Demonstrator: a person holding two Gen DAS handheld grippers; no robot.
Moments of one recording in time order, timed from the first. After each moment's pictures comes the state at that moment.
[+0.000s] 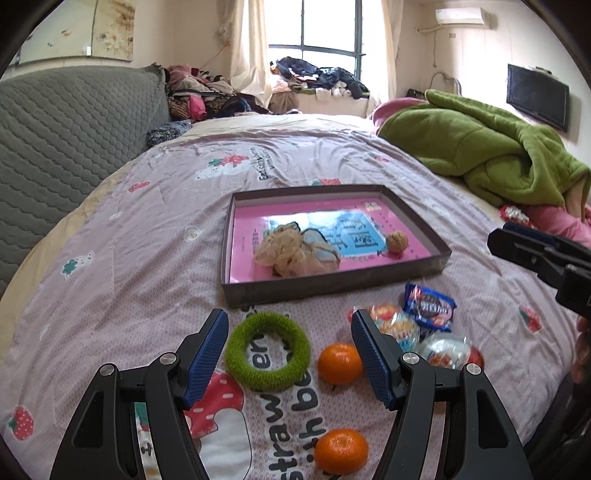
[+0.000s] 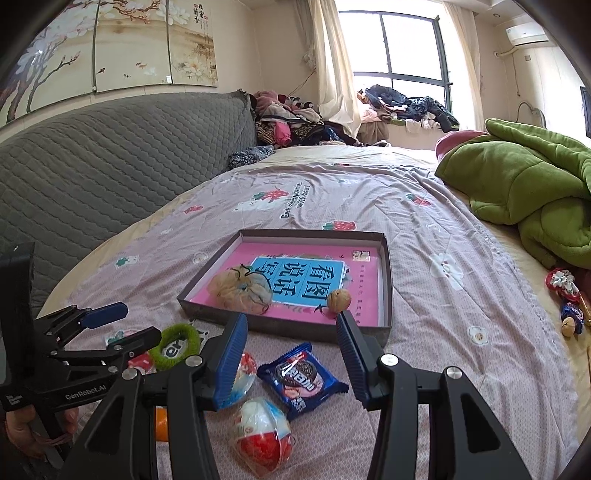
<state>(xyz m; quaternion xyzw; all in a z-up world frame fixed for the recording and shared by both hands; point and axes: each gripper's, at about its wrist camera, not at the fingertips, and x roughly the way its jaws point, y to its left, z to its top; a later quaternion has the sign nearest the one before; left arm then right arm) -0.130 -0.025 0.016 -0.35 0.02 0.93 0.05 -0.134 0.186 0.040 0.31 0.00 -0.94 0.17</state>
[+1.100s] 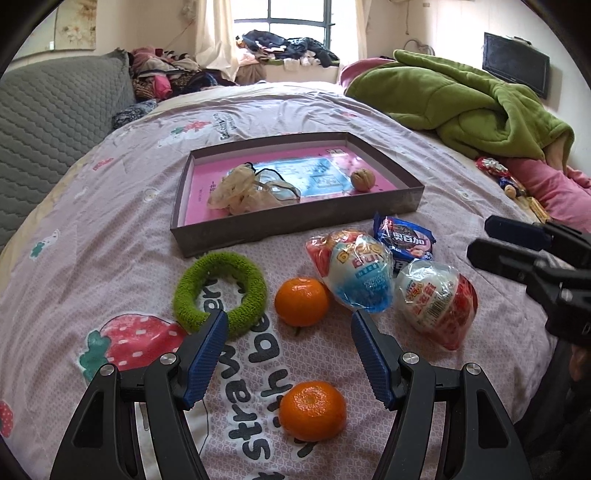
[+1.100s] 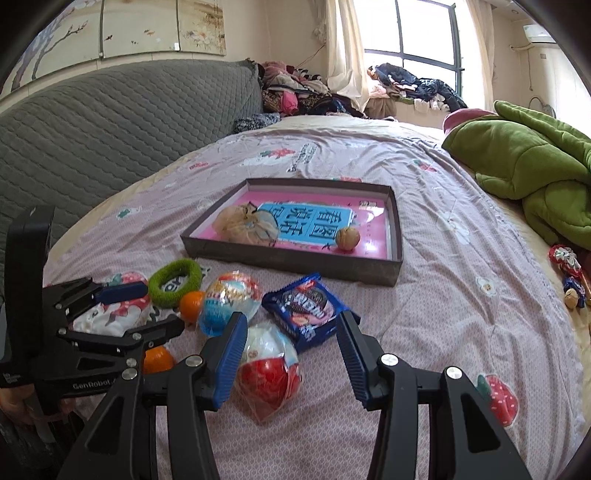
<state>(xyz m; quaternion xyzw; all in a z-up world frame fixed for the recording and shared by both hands) -0.118 -0.003 -0.026 -0.40 0.04 0.91 0.11 -0.105 0.177 -0.003 0.36 0.03 -0.92 0.17</state>
